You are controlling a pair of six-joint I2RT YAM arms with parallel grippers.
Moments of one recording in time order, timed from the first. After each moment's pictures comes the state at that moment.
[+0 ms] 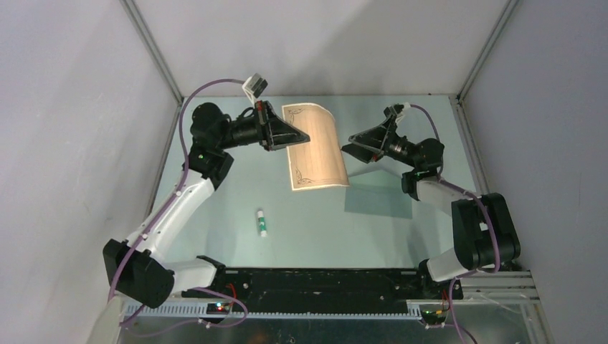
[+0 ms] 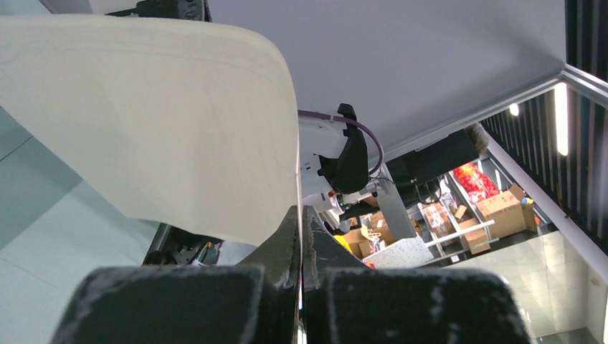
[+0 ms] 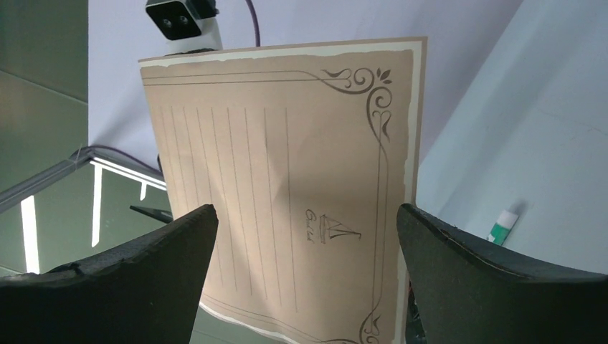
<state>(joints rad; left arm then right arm) -0.39 1.23 1.14 0.33 1.02 -1.26 0.20 1.50 0.70 1.26 -0.98 1.66</state>
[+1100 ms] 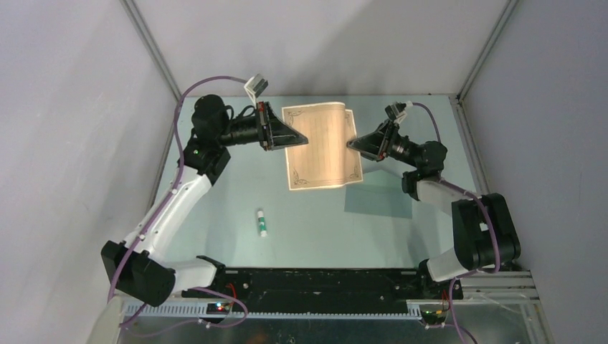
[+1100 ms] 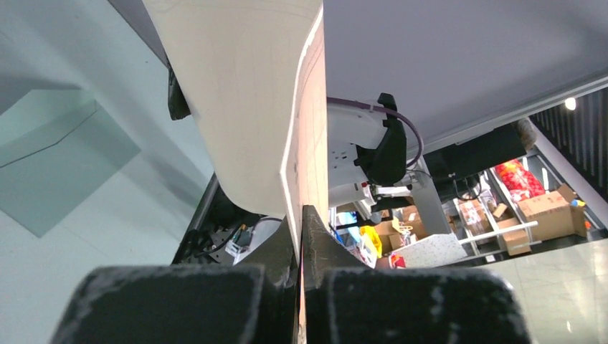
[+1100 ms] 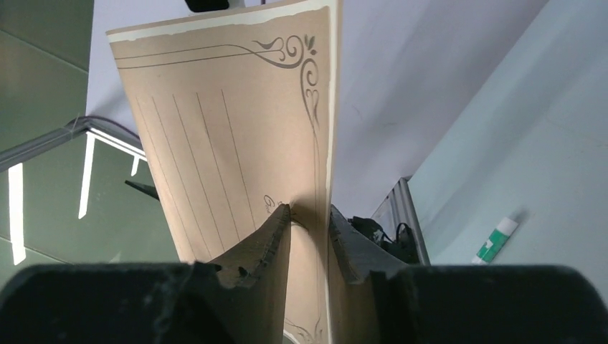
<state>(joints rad) -0.38 1.23 1.22 0.06 1.03 -1.05 0.20 1.50 0.70 1.38 -1.01 1.68</state>
